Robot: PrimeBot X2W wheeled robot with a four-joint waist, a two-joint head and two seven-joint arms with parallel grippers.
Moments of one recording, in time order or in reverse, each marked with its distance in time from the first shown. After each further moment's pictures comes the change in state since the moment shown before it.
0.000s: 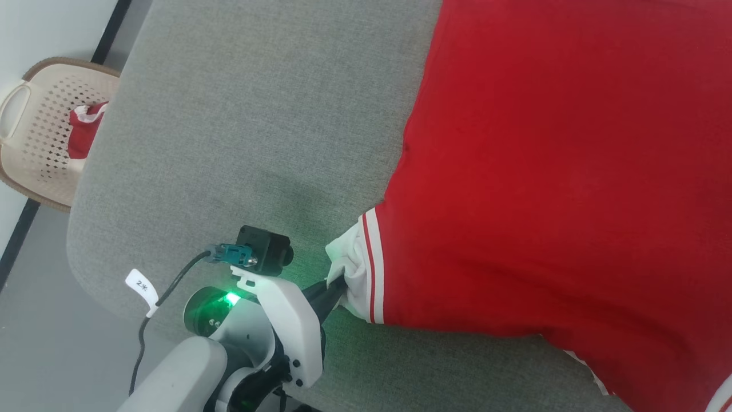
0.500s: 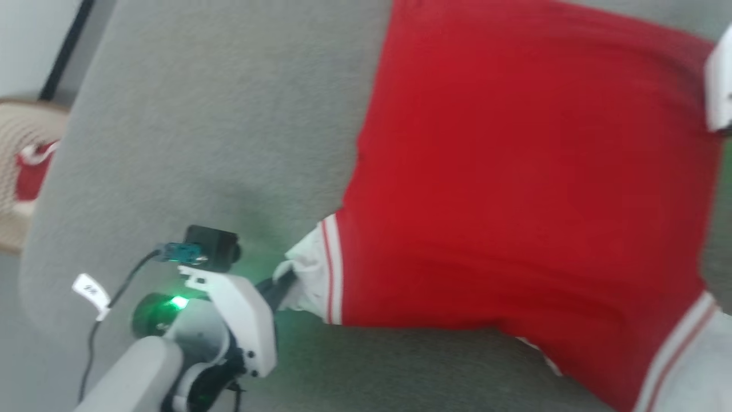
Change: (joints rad) left arm 0.021 0.066 0.061 0.032 -0.007 0.023 -0.028; right arm 0.071 0.043 0.227 -0.103 0.073 0.000 0.026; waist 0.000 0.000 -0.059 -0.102
